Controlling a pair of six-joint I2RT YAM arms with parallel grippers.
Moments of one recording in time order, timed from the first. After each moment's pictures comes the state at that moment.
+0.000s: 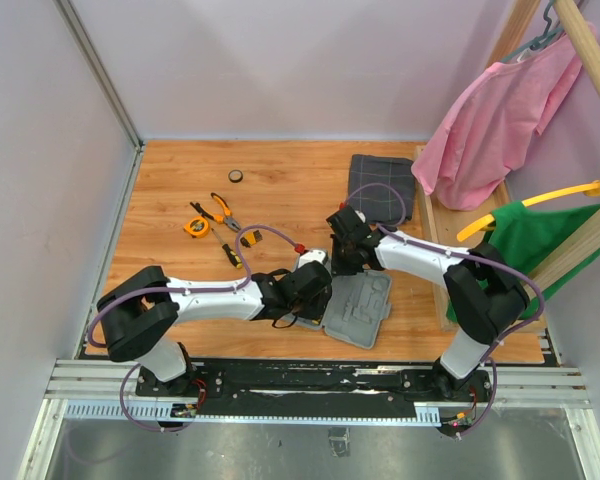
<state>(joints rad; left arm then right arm) -1.09 1.57 0.81 -0.19 -0.22 -0.76 0.69 1.69 1.01 -0.40 0.07 0.67</state>
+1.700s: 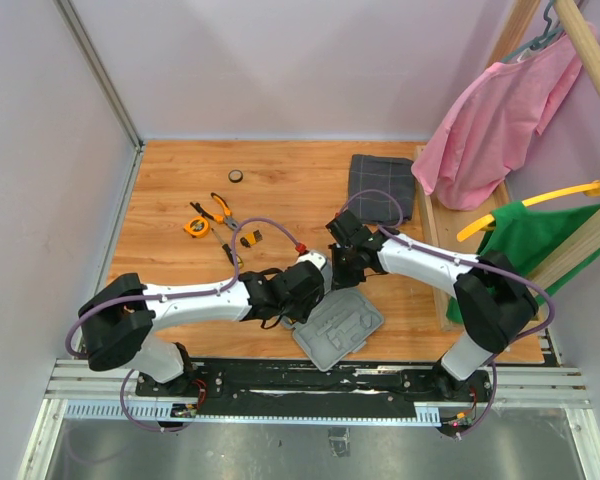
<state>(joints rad) -1.10 1.45 0.83 -0.36 -0.29 -0.50 0.73 1.61 1.02 -0.55 -0.04 0.63</state>
